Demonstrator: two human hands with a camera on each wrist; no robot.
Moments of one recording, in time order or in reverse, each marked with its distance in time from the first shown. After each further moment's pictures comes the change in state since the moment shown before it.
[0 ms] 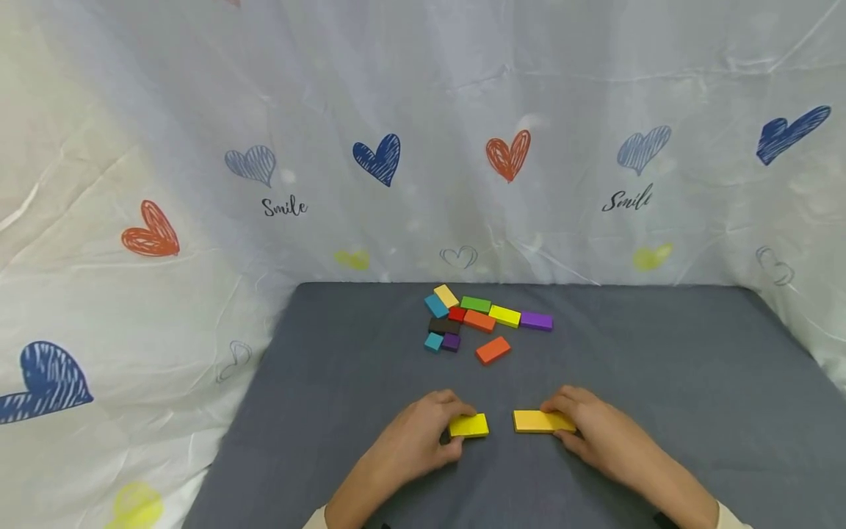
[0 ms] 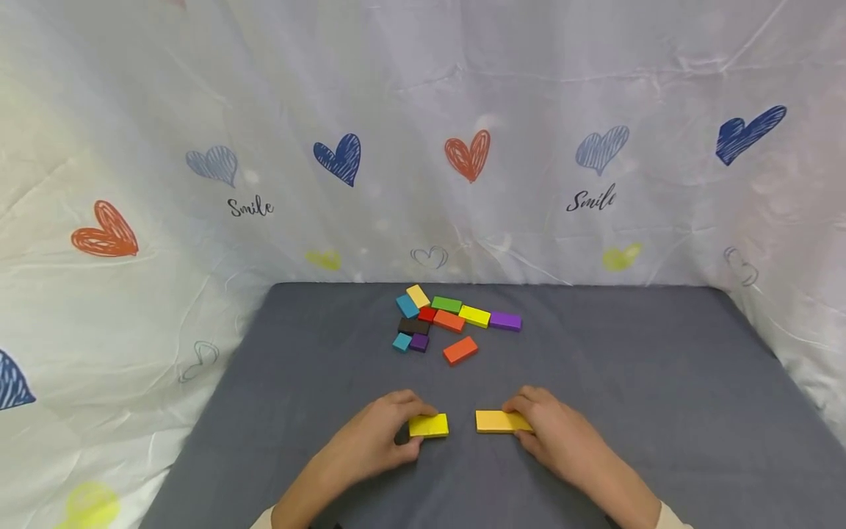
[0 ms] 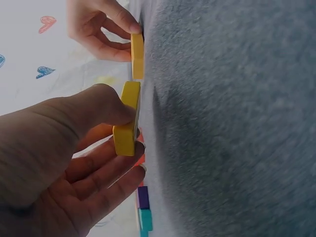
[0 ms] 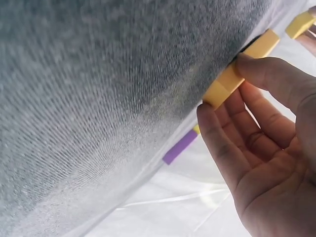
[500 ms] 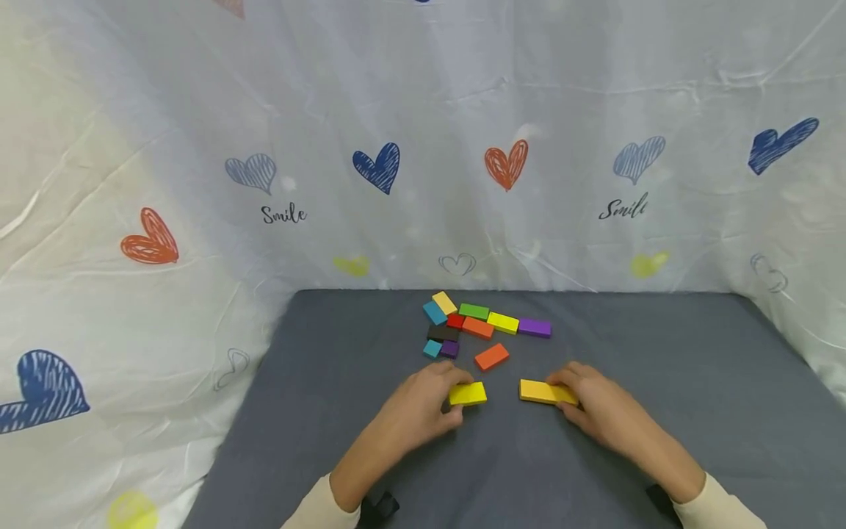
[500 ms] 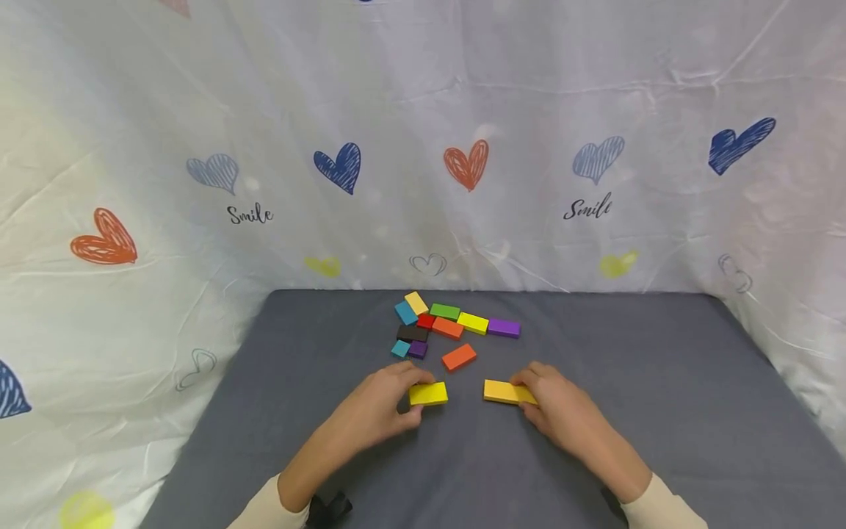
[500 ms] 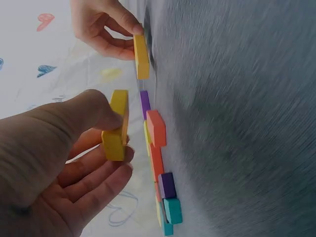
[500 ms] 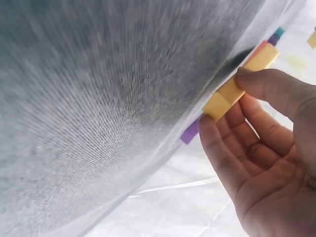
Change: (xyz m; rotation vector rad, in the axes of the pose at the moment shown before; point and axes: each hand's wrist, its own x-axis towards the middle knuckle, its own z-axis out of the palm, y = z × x) left_hand 0.033 -0.006 -0.026 0.045 0.123 0.035; right_hand 0.027 0.027 -0.011 -0.006 0.089 0.002
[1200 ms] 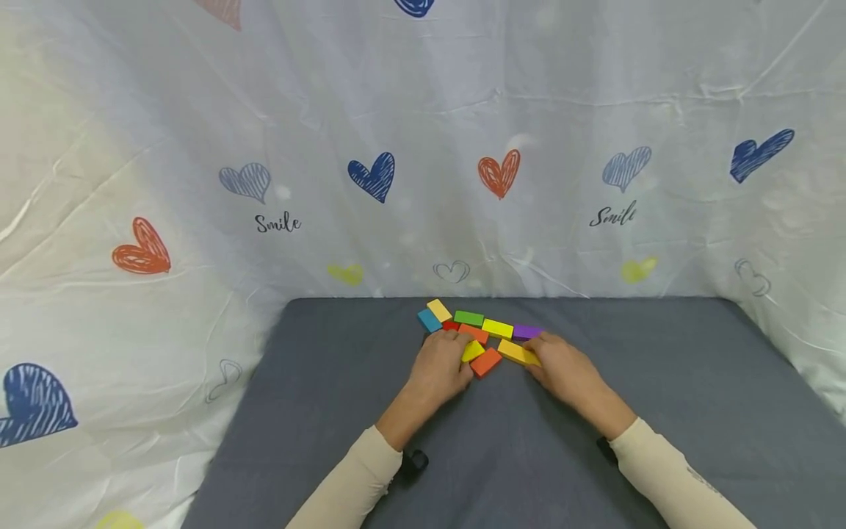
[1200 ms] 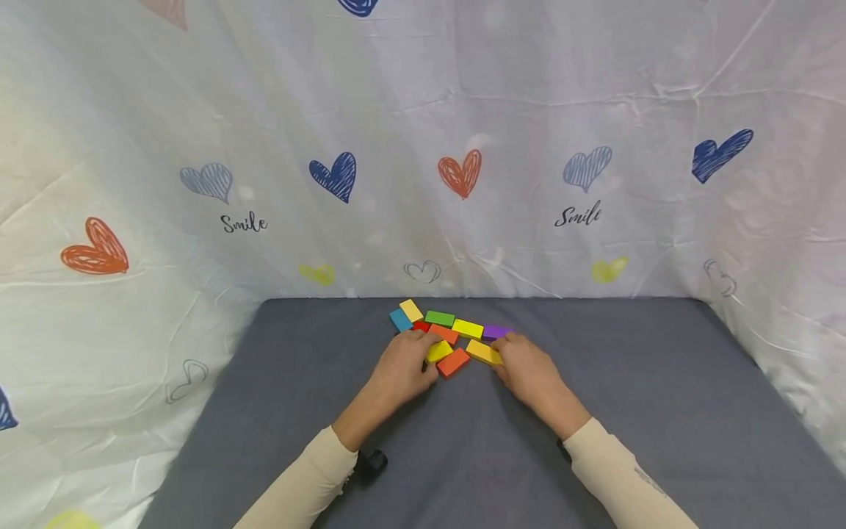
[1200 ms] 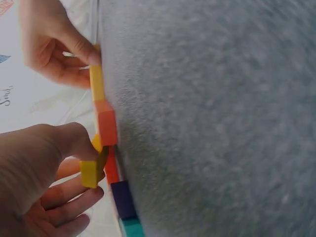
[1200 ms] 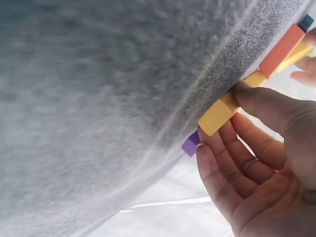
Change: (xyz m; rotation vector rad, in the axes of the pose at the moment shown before) left_hand 0.079 -0.026 0.032 0.187 0.225 -0.011; right_hand 0.068 0.008 0.018 -0.091 0.140 0.024
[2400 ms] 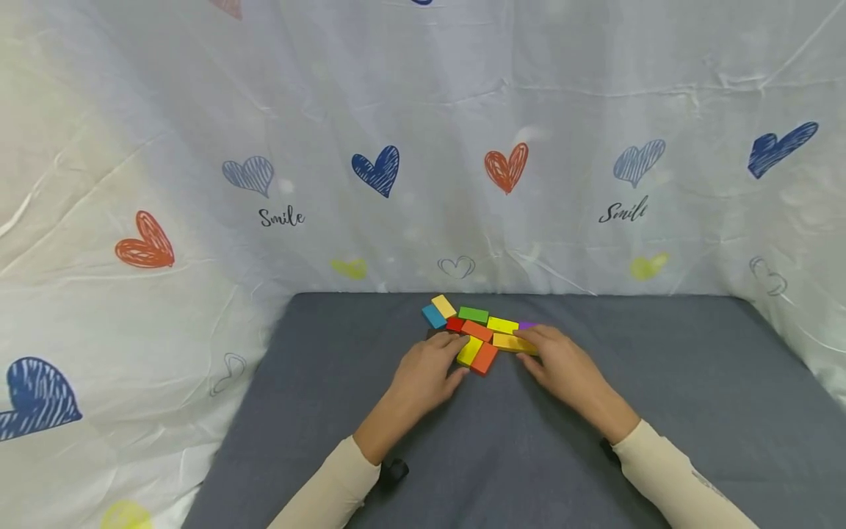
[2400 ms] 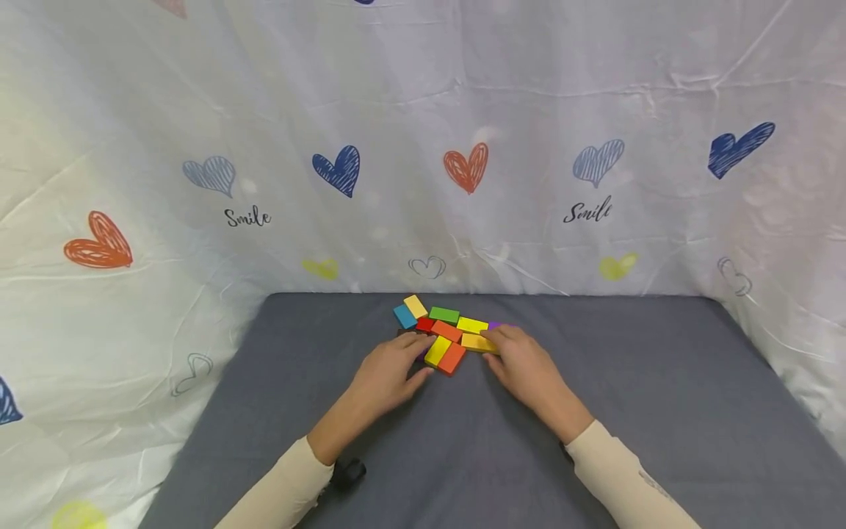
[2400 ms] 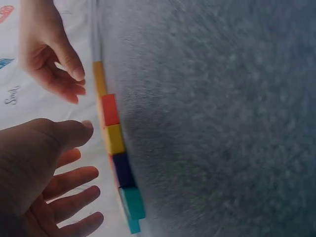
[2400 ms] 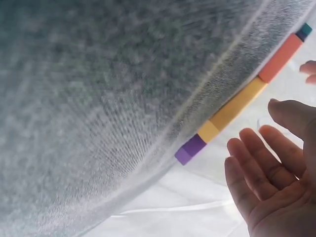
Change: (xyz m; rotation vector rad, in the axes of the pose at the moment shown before) left_hand -0.027 -0.008 -0.018 0.080 -0.065 0.012; right_hand 0.005 -0.006 0.003 0.074 0.095 -0.072
